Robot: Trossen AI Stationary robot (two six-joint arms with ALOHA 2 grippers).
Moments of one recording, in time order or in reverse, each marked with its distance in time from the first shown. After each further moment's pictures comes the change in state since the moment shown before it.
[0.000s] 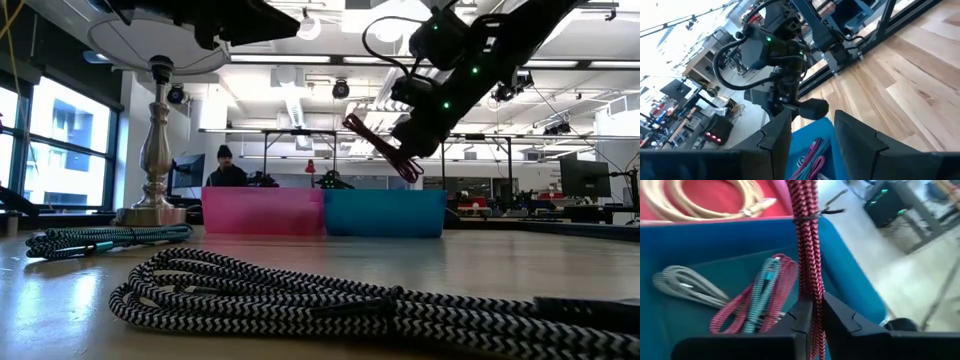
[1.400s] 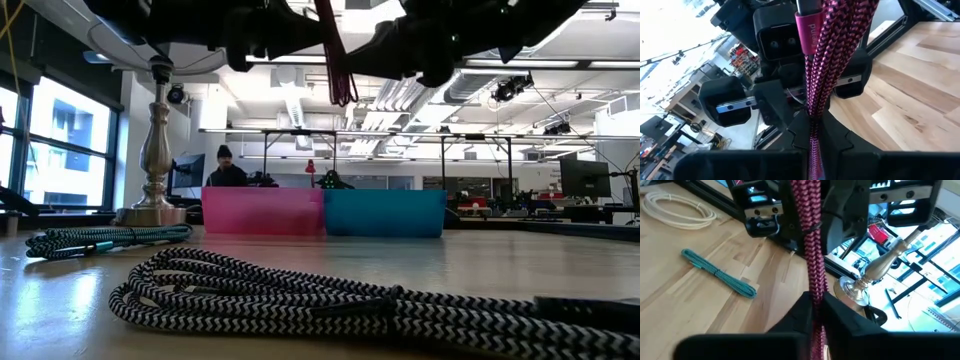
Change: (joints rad) left arm 0.001 0.245 -0.001 0.336 0.184 0.035; right arm 0.266 -0.013 0.000 0.428 -0.516 -0.393
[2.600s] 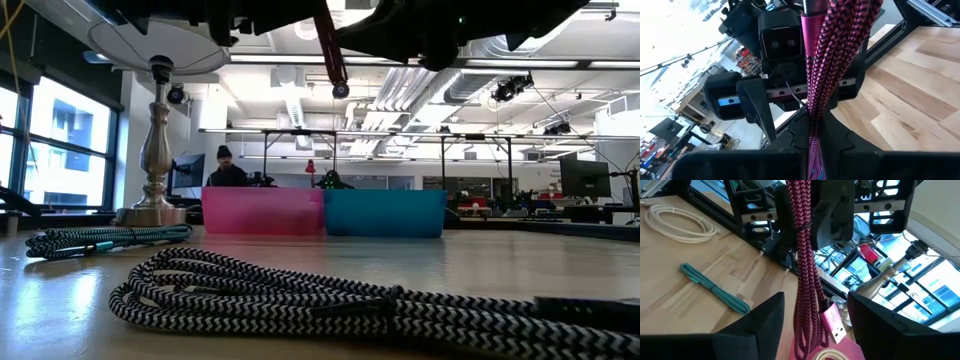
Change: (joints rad) left arm -0.098 -0.074 0.000 -0.065 -0.135 0.024; right arm 0.066 -0.032 0.000 0.052 0.031 -0.078
